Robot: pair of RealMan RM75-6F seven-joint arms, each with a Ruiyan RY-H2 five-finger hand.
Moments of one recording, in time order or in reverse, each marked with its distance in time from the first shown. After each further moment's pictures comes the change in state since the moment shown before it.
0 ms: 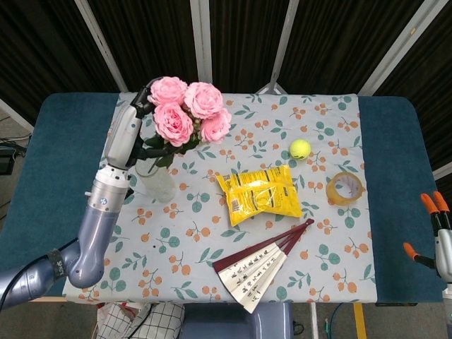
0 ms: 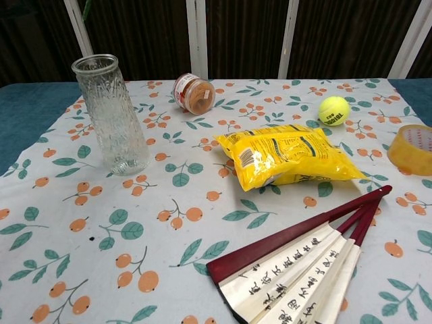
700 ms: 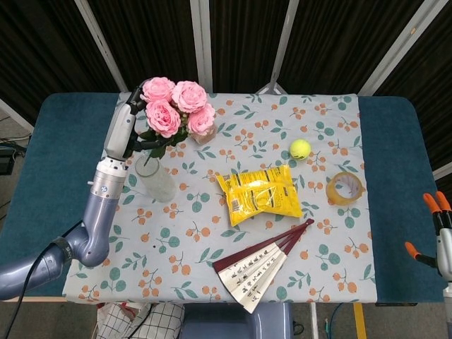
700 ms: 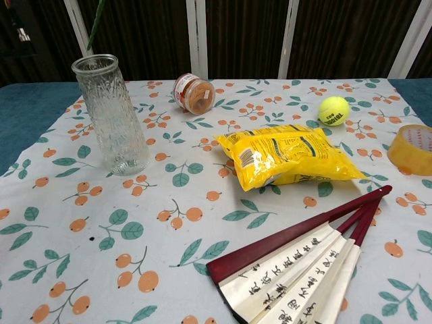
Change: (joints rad) left arm -0.032 -0.098 0.104 0.337 0.119 0.036 -0.288; right arm 0.000 -0.001 0.008 0.003 0.018 -0.011 0.009
